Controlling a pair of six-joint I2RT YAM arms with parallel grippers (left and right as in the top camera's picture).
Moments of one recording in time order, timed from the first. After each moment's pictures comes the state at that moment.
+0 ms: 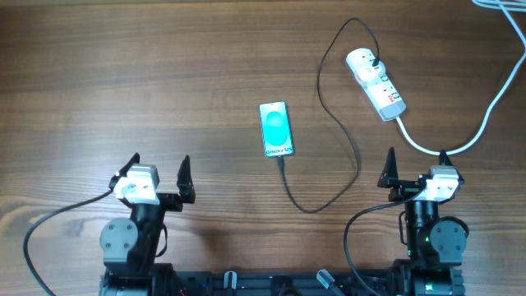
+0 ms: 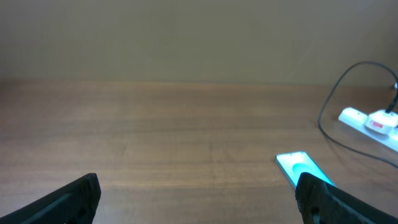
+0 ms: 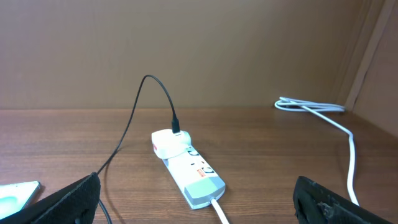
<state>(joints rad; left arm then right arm) -0.02 0.11 0.20 -0.22 0.08 -0.07 -0.03 0.01 0.01 0.01 0.03 -0.02</state>
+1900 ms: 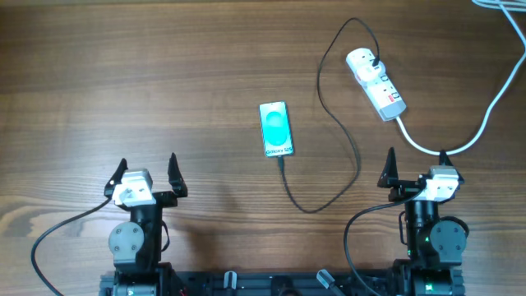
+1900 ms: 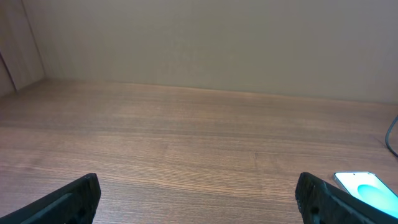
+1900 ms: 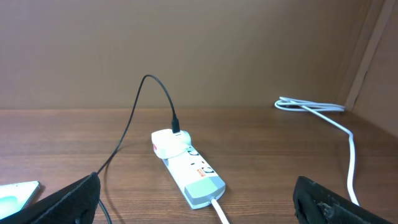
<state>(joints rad) 0.04 0.01 0.01 -0.07 -0.05 -0.06 -0.03 0.02 0.01 0.01 0.03 -0.02</state>
